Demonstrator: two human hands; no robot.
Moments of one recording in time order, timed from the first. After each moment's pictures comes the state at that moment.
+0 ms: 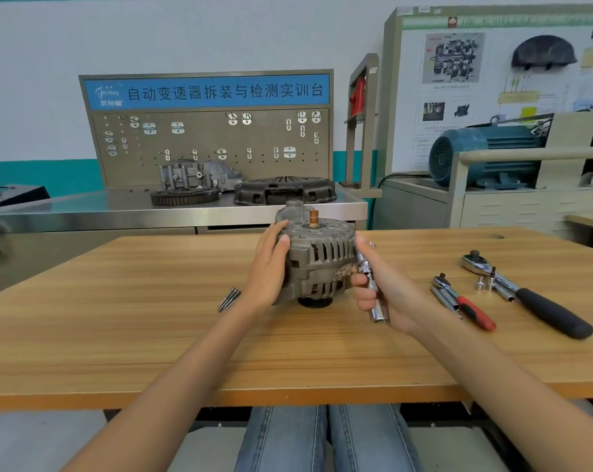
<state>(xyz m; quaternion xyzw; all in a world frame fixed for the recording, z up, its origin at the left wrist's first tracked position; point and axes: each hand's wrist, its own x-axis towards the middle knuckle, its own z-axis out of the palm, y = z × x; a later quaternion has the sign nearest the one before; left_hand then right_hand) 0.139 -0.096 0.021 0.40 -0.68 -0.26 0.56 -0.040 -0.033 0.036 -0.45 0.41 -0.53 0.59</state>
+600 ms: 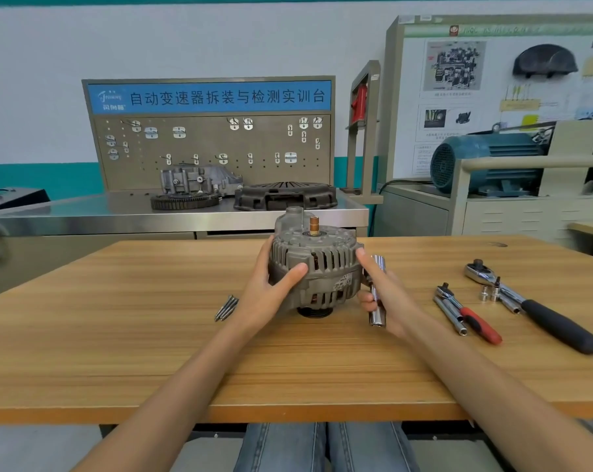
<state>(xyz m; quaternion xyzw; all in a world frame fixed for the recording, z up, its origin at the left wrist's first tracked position) 0.151 -0.086 0.011 0.34 -0.70 -0.35 0.53 -0.051 -0.069 0.016 -0.45 0.39 -0.58 0.55</state>
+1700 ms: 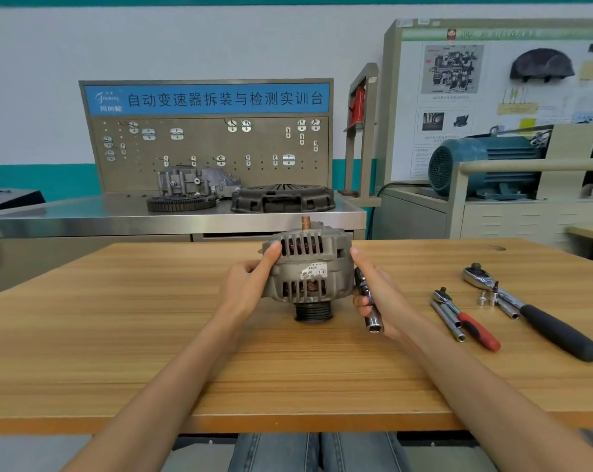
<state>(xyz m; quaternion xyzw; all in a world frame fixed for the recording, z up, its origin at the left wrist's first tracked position) 0.158 -0.106 0.017 0.48 -0.62 -0.28 0.56 -0.052 -0.085 0.015 -0.43 0.47 -0.57 0.52</state>
